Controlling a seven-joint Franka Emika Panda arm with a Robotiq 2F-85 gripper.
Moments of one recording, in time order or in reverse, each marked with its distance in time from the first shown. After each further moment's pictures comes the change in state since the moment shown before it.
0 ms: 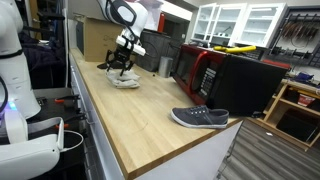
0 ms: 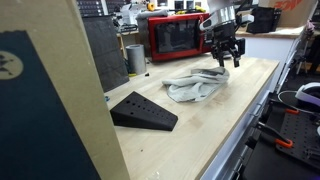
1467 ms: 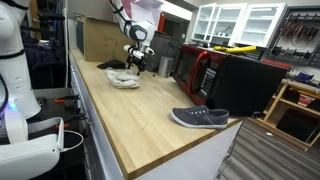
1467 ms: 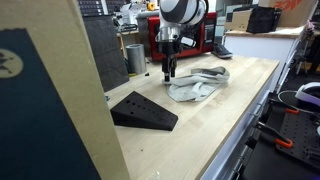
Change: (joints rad) arm 0.117 0.511 0.117 0.493 0.165 0.233 0.951
